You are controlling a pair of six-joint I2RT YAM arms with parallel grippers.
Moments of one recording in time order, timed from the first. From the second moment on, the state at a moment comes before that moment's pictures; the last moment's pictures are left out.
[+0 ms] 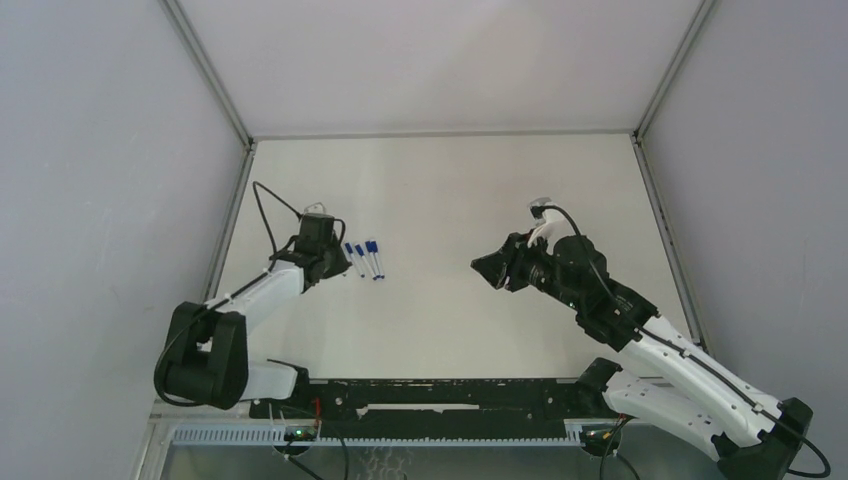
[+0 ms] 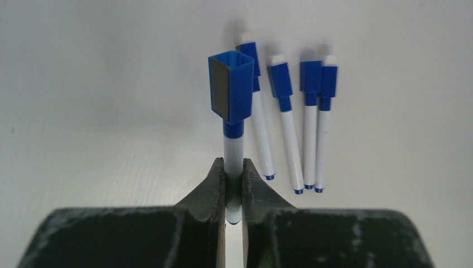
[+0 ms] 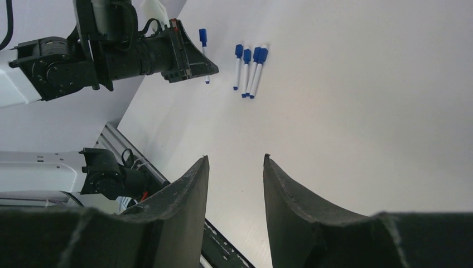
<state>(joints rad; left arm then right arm) -0.25 1.30 0.67 -0.23 -0.15 -0.55 0.75 0.76 0.75 -0.28 -0.06 0.58</state>
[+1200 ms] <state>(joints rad) -0.22 1.35 0.67 -0.24 -0.10 -0.64 0.75 0.75 0.73 -0.31 0.05 0.65</state>
